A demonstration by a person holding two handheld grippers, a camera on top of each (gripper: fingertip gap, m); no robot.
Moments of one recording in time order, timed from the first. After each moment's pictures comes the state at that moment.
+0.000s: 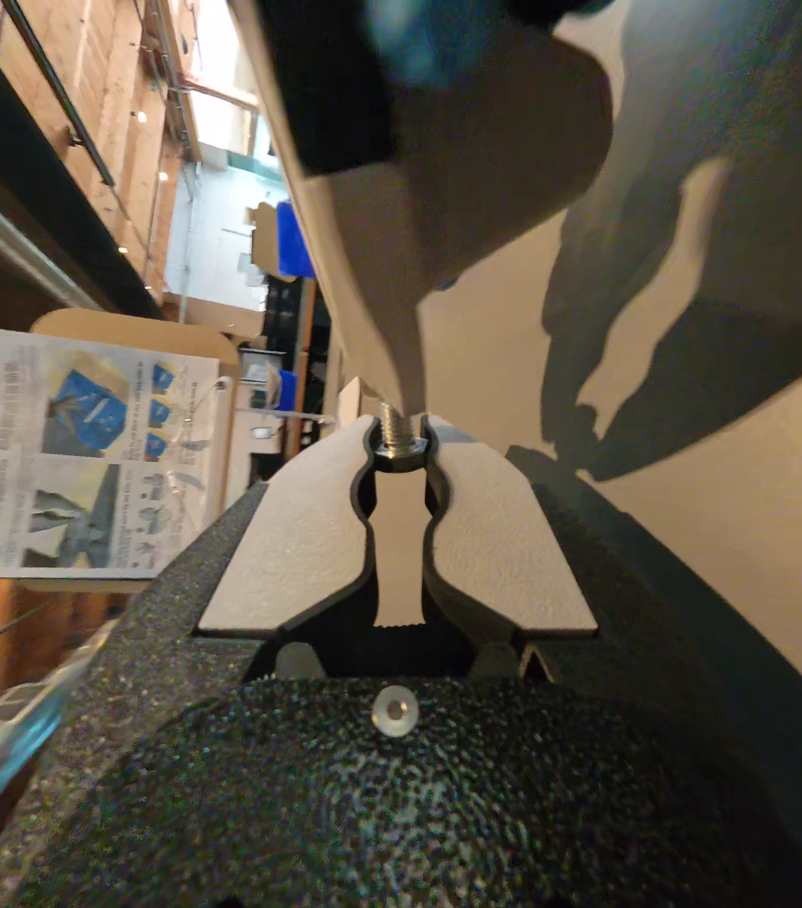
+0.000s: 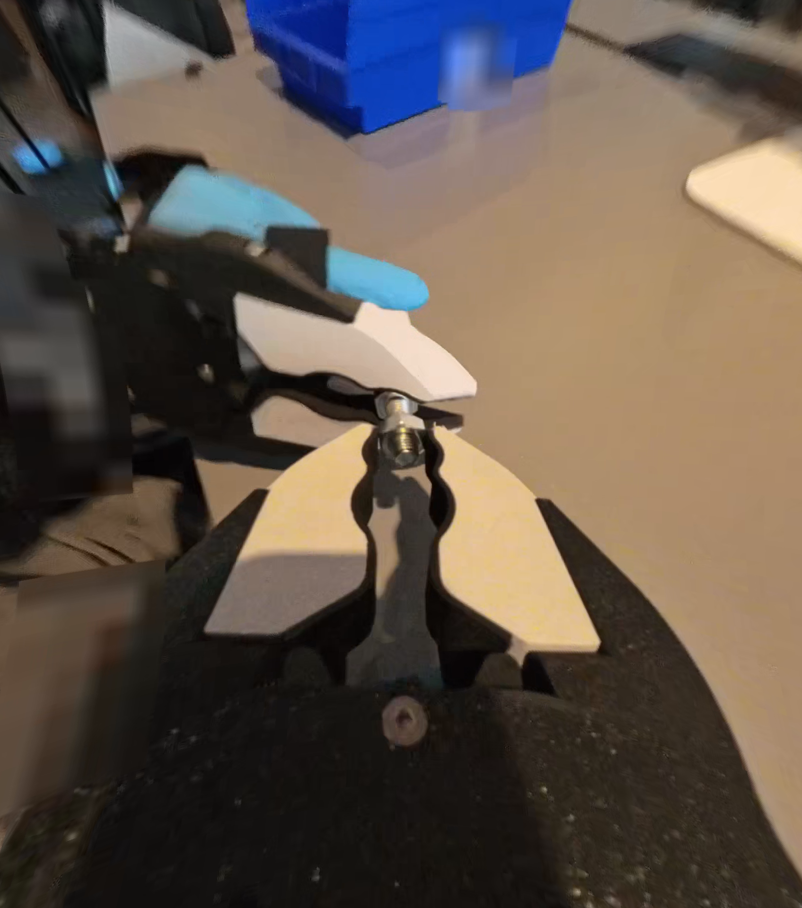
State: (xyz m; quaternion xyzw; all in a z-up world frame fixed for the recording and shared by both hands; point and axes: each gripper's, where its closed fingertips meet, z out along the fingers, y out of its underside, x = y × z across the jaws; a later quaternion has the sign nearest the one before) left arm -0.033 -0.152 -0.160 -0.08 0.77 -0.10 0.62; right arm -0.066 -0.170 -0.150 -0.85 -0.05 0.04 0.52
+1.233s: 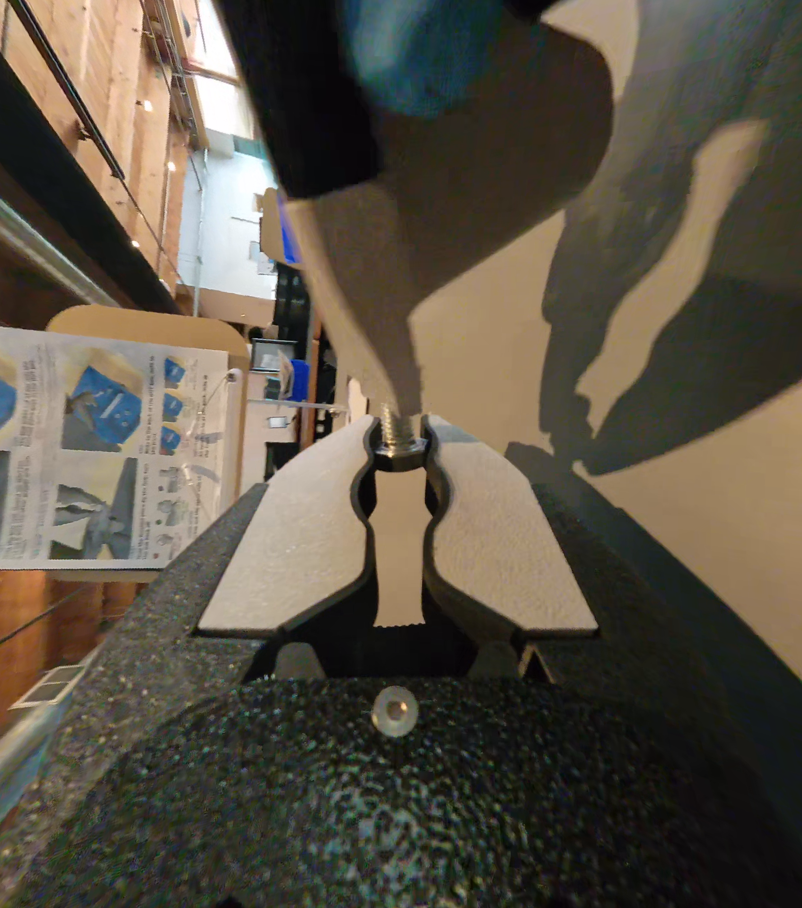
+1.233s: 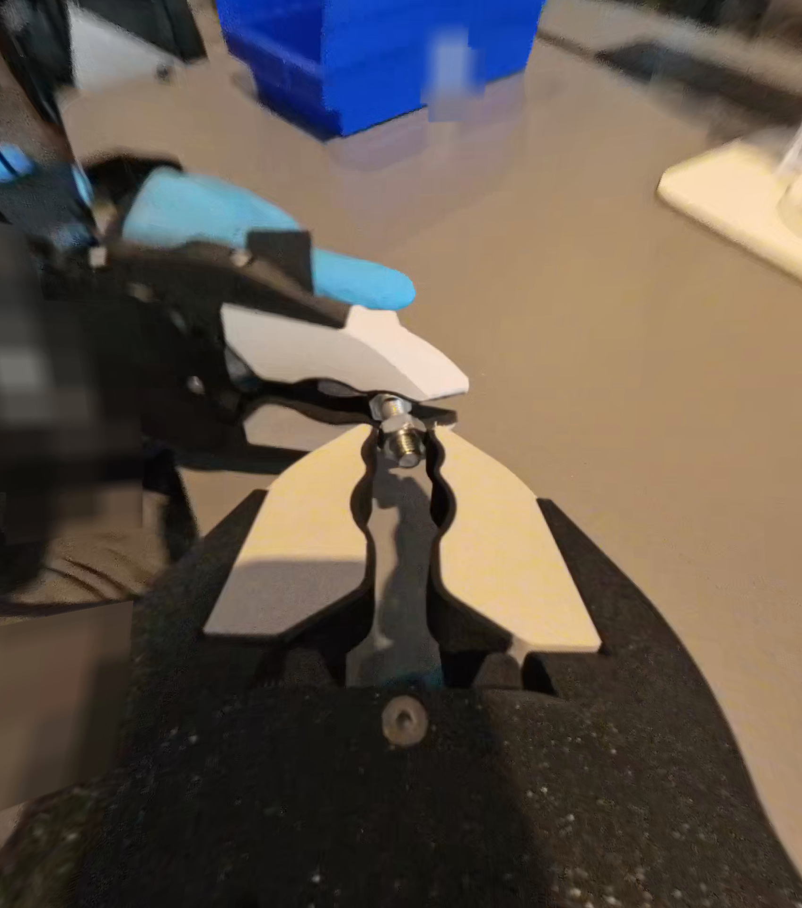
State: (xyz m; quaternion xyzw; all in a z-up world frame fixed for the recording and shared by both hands) left arm -0.032 -0.148 -0.161 -0.08 0.77 -0.08 0.63; right arm -0.062 -0.167 -0.151 -0.85 -0.03 0.02 0.52
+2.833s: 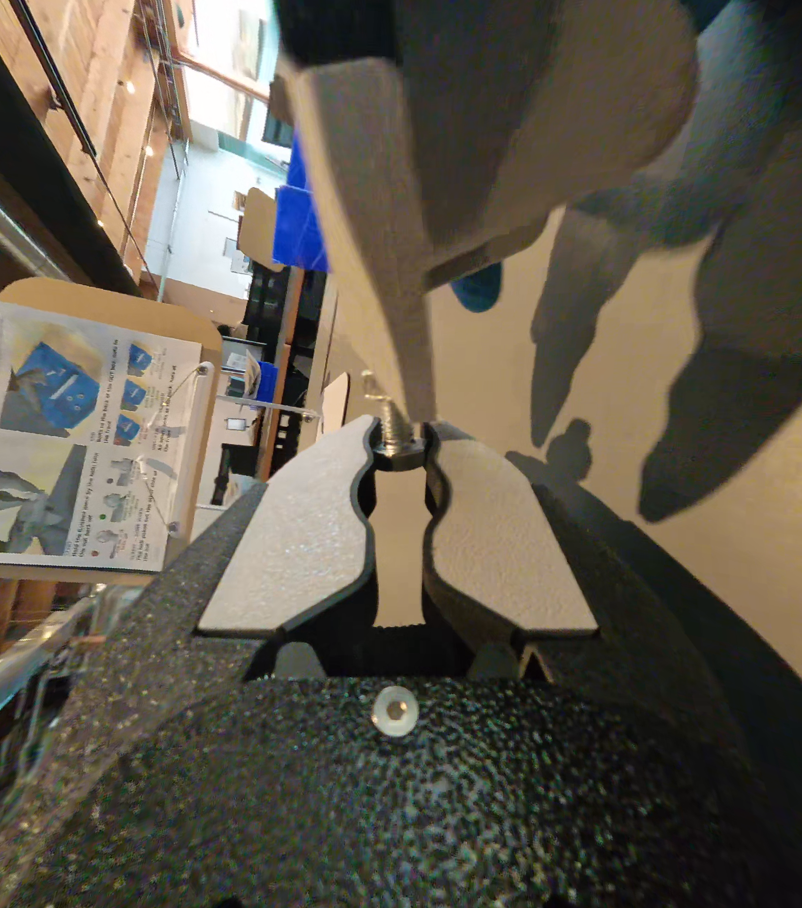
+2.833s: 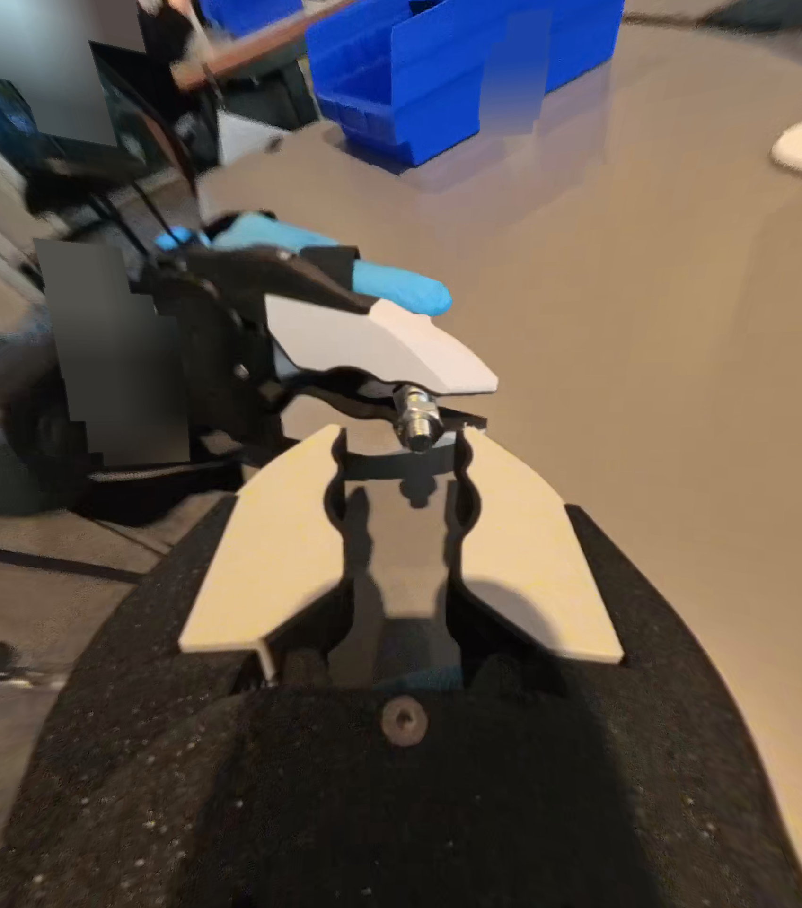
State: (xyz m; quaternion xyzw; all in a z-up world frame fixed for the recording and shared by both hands) left arm -0.031 -0.149 -0.159 -0.11 0.78 -0.13 0.61; right arm -0.071 -0.168 -0.149 -0.83 -0.01 0.17 0.53
